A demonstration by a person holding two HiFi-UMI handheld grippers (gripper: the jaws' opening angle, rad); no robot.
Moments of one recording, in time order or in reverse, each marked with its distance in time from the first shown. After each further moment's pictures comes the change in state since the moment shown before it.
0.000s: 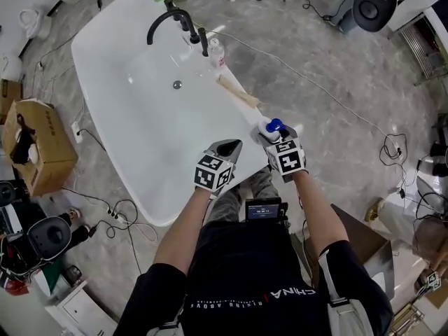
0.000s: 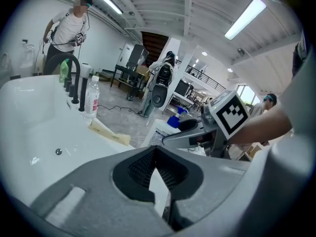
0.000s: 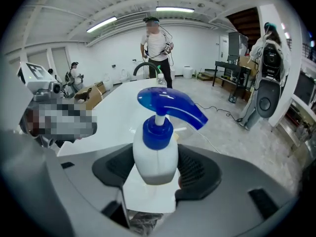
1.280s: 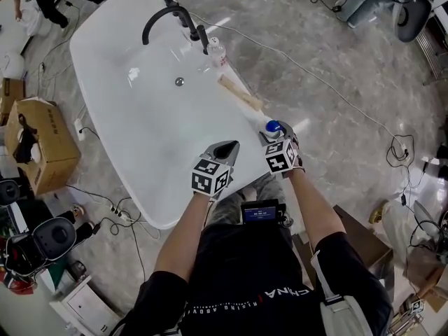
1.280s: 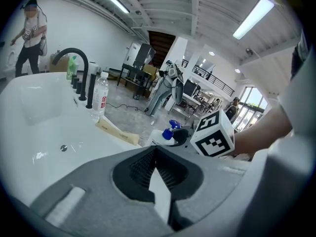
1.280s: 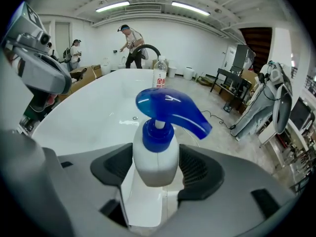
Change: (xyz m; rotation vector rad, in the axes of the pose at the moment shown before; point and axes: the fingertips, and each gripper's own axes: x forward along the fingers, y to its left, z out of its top) left arm 0.017 0.032 -0.003 -0.046 0.008 0.063; right arm 0.074 -0.030 -0.029 -0.158 0.059 -0.127
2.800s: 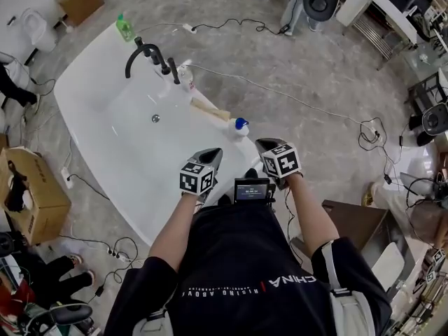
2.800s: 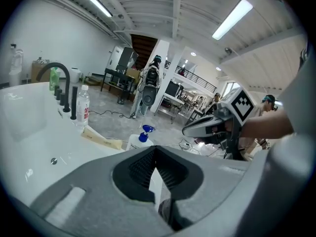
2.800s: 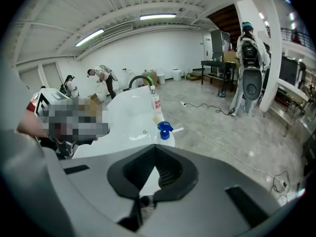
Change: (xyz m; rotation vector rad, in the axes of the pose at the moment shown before) left arm -0.047 -0.060 0.004 0.130 -0.028 -0.141; right arm -0.173 0.011 0.003 0.319 -0.100 0.100
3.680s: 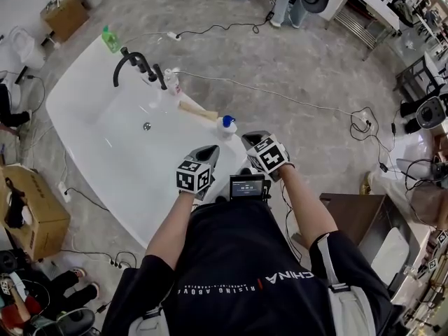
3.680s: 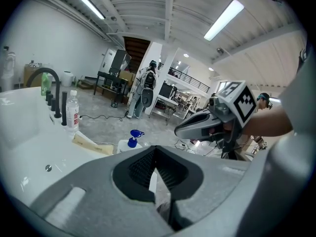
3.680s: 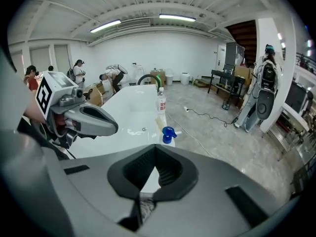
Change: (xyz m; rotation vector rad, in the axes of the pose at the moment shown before) left arm 0.010 -0.034 0.009 0.056 -0.028 -0.055; right arm -0.017 0.016 0.013 -0.190 -0.016 -0.025
